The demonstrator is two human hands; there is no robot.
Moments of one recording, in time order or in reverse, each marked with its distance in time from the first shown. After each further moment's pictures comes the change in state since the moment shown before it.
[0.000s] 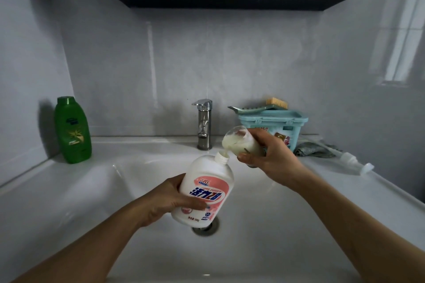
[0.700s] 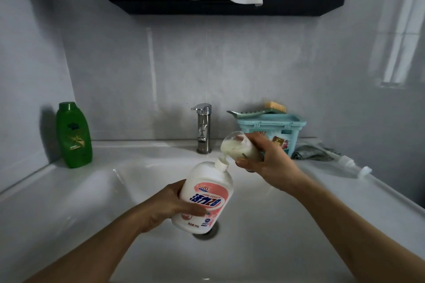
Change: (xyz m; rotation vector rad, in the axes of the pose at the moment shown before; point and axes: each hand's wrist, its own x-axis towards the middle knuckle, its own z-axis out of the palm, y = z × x) left_hand -0.001 0.000 0.002 0.011 -0.024 0.003; right_hand 0.003 0.004 0.000 -0.019 0.000 0.003
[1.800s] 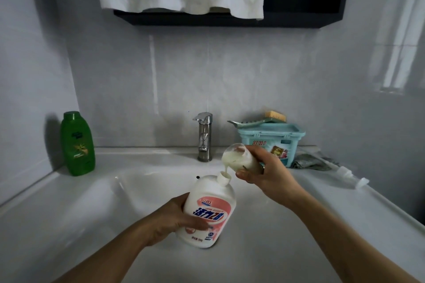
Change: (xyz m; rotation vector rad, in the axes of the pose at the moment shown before) left_hand 0.000 -0.002 0.005 -0.069 -0.032 -0.044; right_hand -0.003 -0.005 0.000 -0.085 0.008 0.010
